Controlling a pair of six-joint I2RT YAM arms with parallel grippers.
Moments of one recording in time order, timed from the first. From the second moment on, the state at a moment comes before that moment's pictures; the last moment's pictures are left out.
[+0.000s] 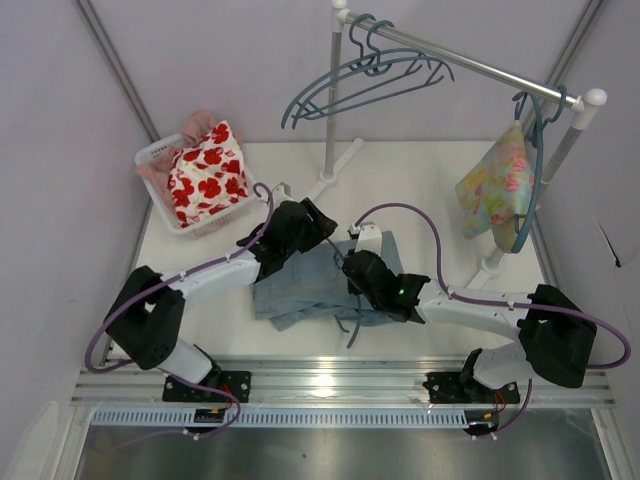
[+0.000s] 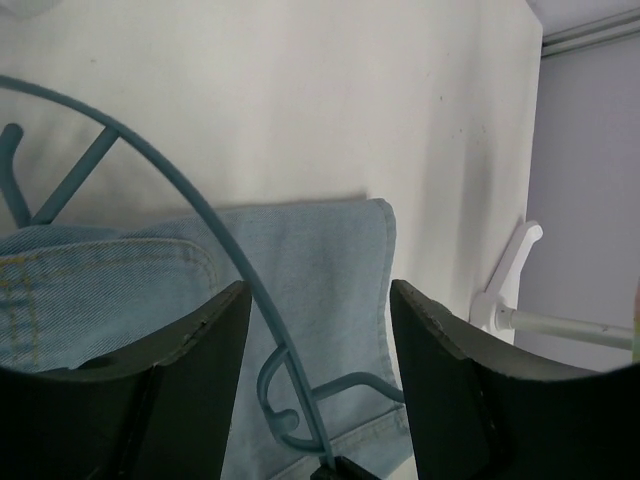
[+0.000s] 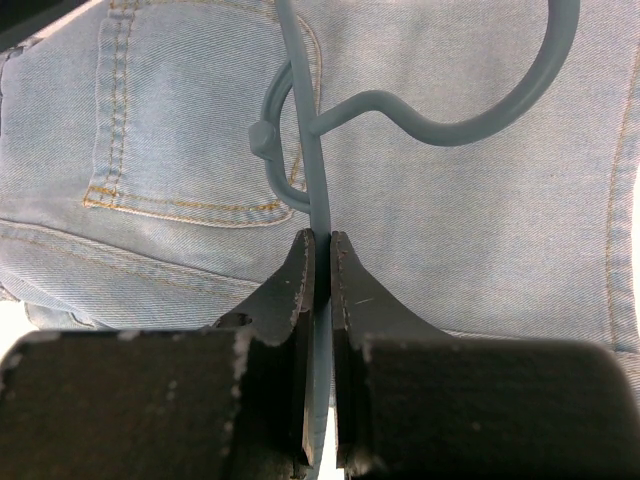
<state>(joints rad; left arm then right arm) -0.68 1.52 0.92 0.06 -0.20 -1.05 1.03 1.38 0.80 -0.08 0.54 0.57</state>
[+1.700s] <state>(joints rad) -0.69 1.73 0.76 0.75 0.02 -1.22 0.96 1.08 0.53 0.07 0.23 0.63</state>
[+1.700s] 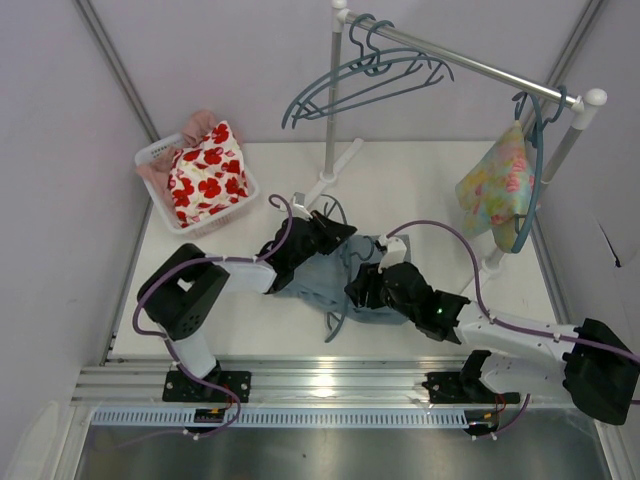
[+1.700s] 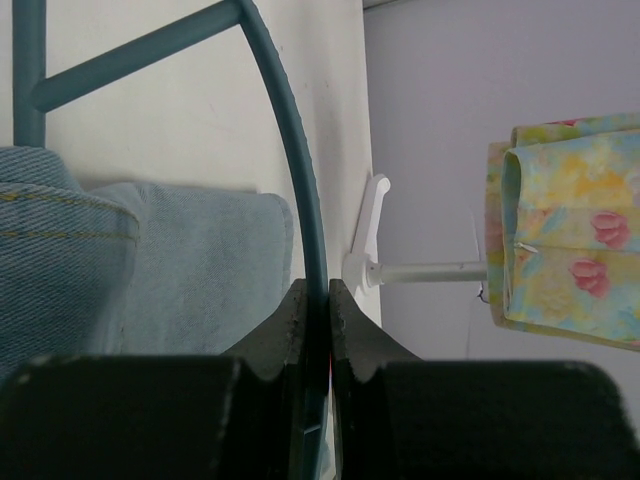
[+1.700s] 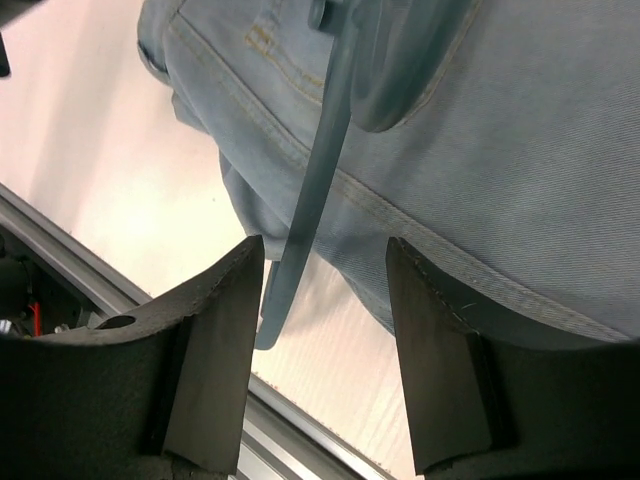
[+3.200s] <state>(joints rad) -0.58 1.85 0.64 1.08 0.12 -1.44 1.13 1.38 0.58 0.27 0.52 0.69</state>
